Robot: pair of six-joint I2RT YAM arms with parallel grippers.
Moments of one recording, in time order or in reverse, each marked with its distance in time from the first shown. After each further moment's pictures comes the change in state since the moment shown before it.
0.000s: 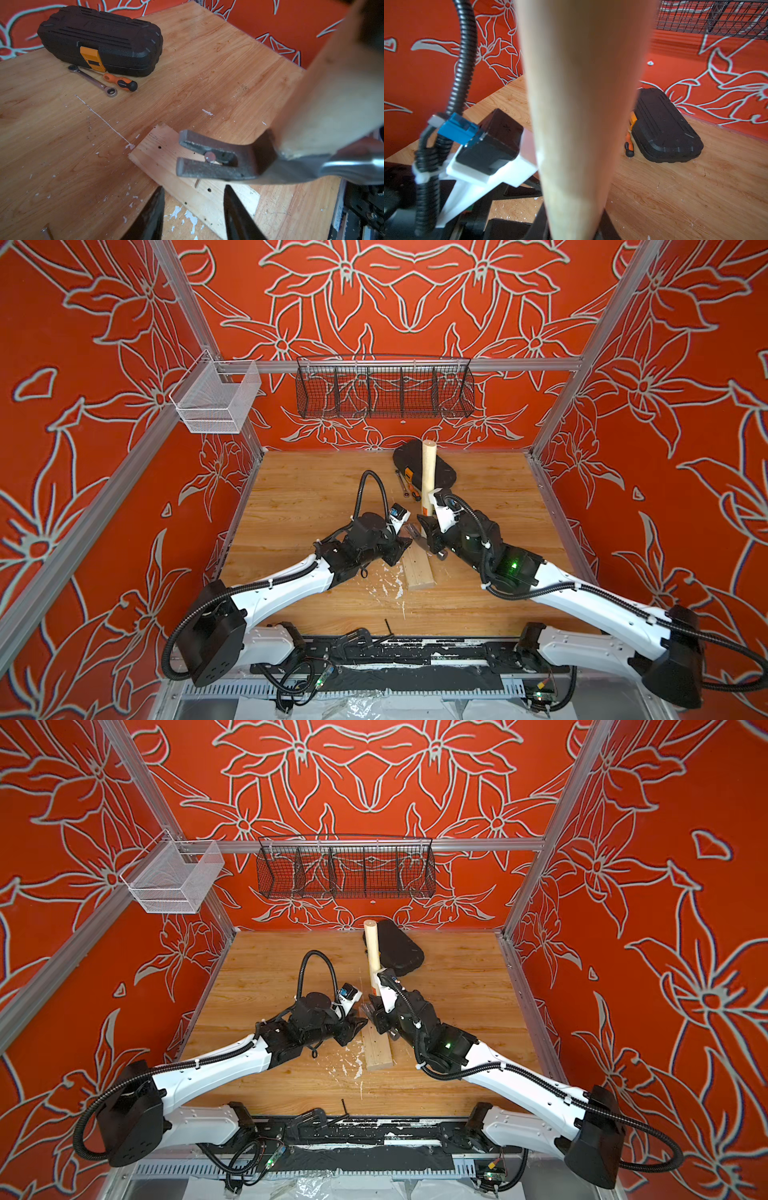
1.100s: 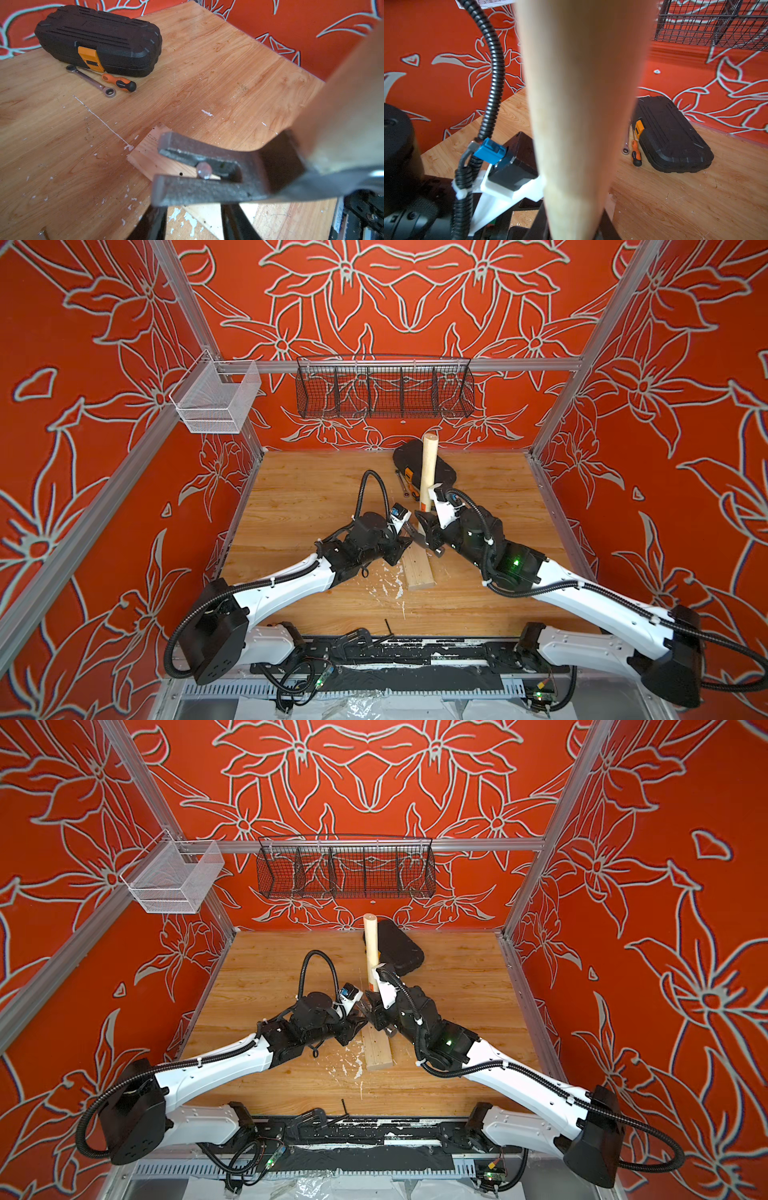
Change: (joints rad) left arm -0.001 0.012 0.000 0.006 -0.001 0.000; right arm 0.000 0.003 0.048 -0.005 -0.035 0.013
